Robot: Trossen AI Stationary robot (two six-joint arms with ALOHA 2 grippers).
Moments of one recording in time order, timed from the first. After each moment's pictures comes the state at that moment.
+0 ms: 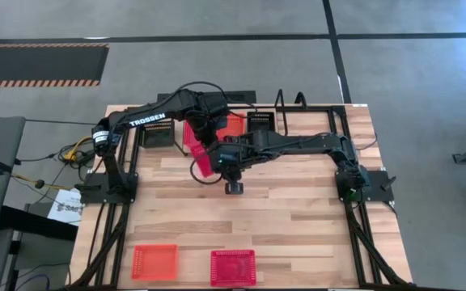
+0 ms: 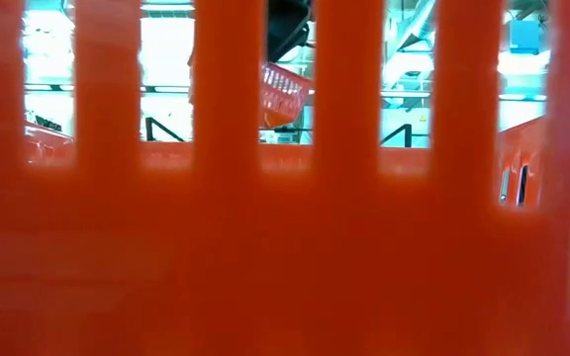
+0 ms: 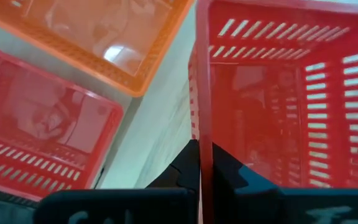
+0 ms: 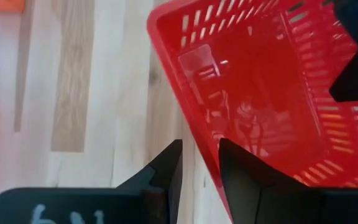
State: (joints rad) left arm 0.35 1.82 1.83 -1.35 0.14 -0.17; right arm 0.04 2.08 2.18 -1.15 0.10 -0.04
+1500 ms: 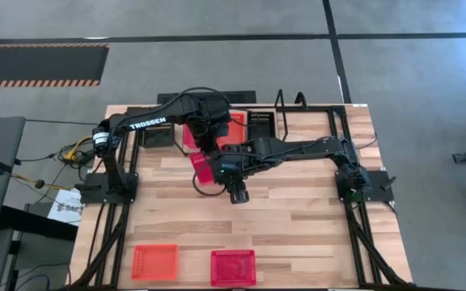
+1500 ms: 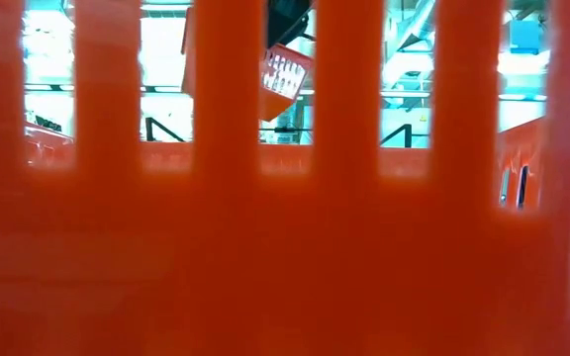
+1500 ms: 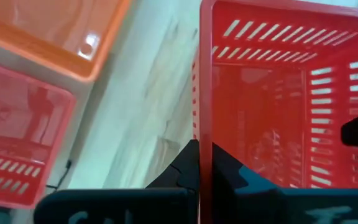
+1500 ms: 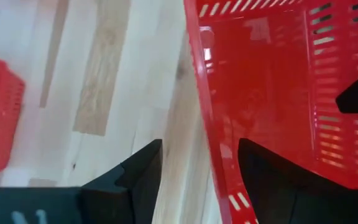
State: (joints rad) left arm 0.30 1.82 1.83 -1.38 0.23 -0.17; right arm 0.09 2.08 2.18 -1.17 0.07 -0.12
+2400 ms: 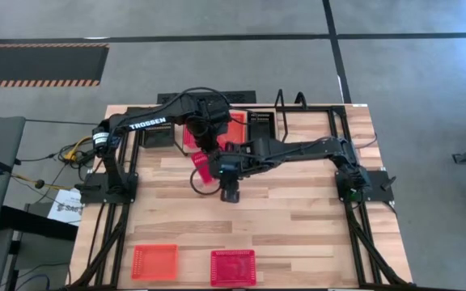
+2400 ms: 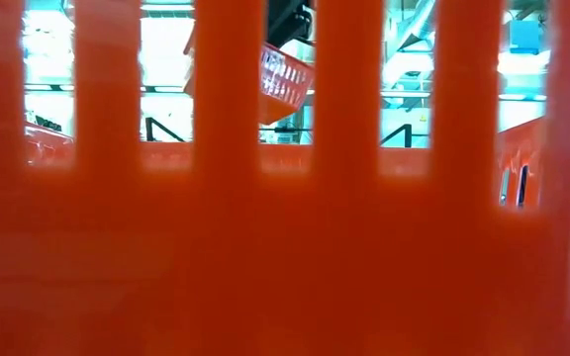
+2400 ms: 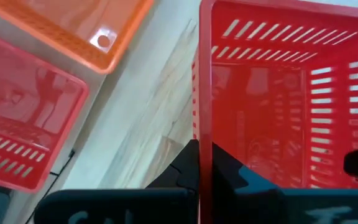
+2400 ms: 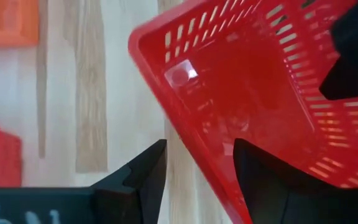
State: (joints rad) left arm 0.29 1.82 1.83 -1.37 0.19 -0.28; right arm 0.10 2.08 2.18 -1.11 0.14 0.12
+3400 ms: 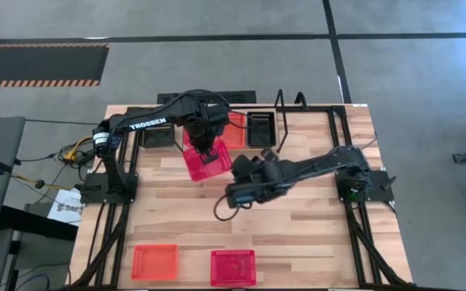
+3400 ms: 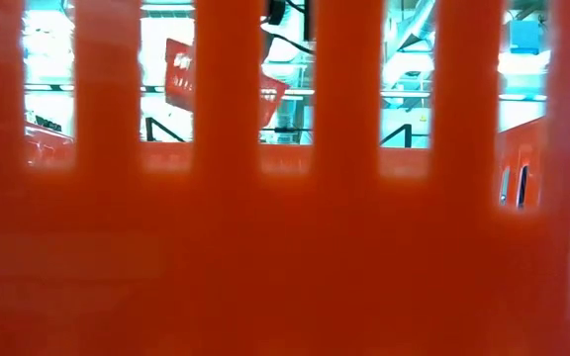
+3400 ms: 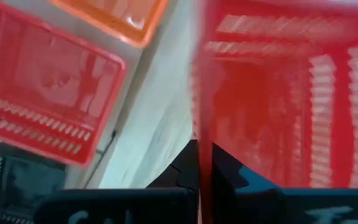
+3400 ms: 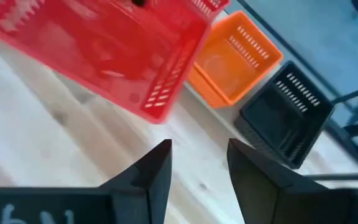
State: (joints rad) left arm 0.29 1.82 1.83 -1.47 0.07 -0.18; right arm 0.26 2.02 2.10 -1.40 0.77 0.86
